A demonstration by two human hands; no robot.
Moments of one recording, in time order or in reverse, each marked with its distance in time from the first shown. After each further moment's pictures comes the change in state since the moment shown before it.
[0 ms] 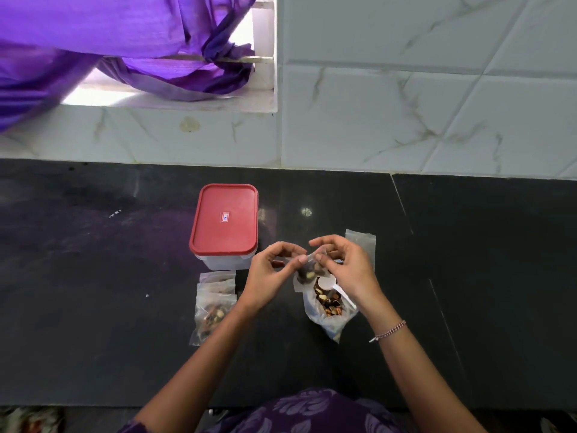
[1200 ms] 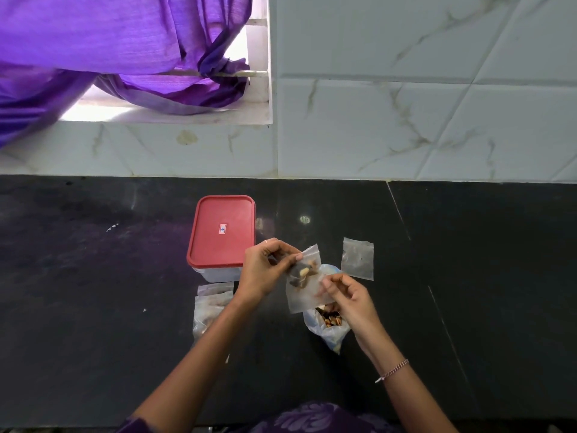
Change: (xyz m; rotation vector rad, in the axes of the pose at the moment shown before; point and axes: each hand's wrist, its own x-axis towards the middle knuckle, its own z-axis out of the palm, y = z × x) left_hand 0.027 0.013 -0.008 0.161 0.072 0.030; right_hand -0.027 0.043 0.011 0.382 0.053 0.174
